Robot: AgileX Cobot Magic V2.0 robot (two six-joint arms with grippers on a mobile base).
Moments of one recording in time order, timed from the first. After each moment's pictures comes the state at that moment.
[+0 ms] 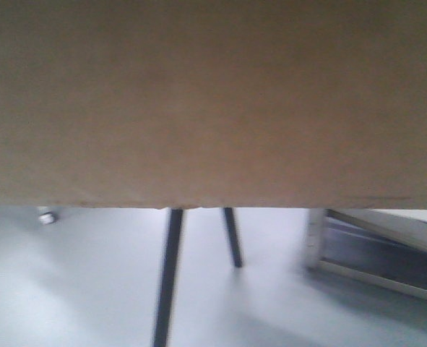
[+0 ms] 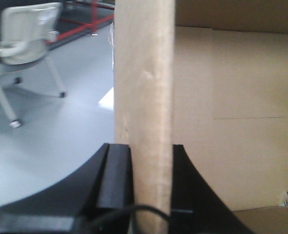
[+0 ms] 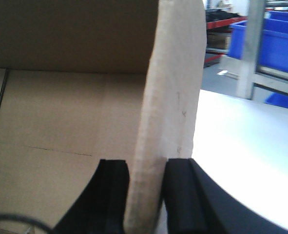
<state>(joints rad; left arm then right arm) -0.24 0.13 -0.92 -0.08 0.99 -0.02 -0.04 0.06 -0.88 0.37 0.92 -0.11</state>
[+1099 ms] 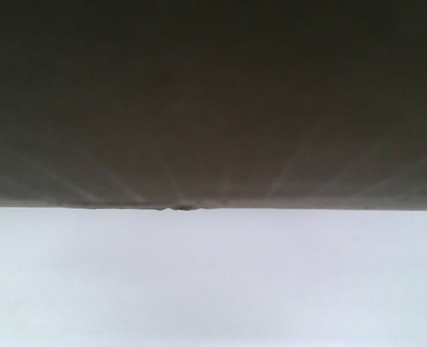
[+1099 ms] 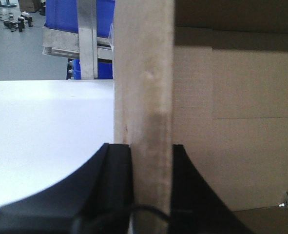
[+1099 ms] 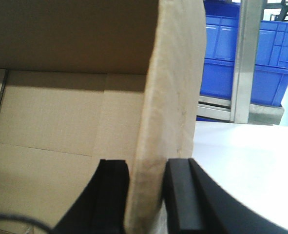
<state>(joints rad) -0.24 0.13 -0.92 -0.09 0.99 -0.02 -0.04 0.06 -0.88 0.37 0.92 -0.11</state>
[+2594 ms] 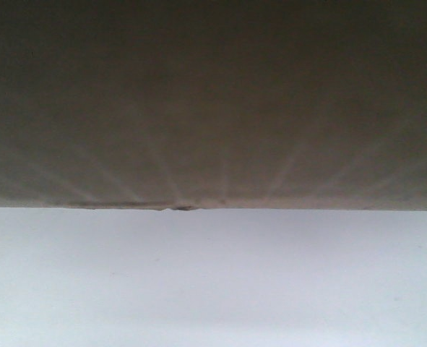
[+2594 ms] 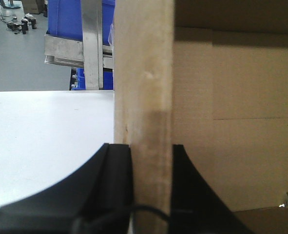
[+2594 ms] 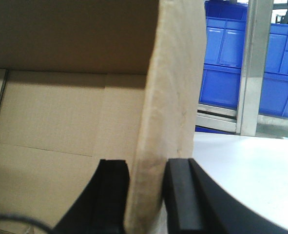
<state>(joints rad) -0.24 0.13 -0.92 -0.09 0.99 -0.02 -0.04 0.06 -0.88 0.37 0.92 -0.11</state>
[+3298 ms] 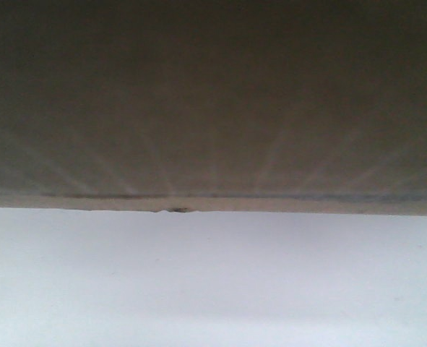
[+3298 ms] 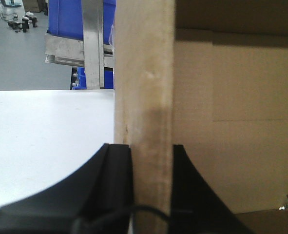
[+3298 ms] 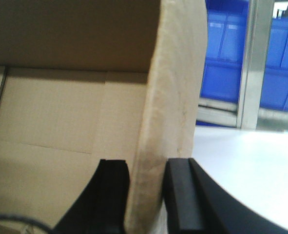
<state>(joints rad) -0.24 0.18 -0.94 -0.08 0.99 -0.02 -0.04 0.12 -0.89 0.37 0.94 -0.11</state>
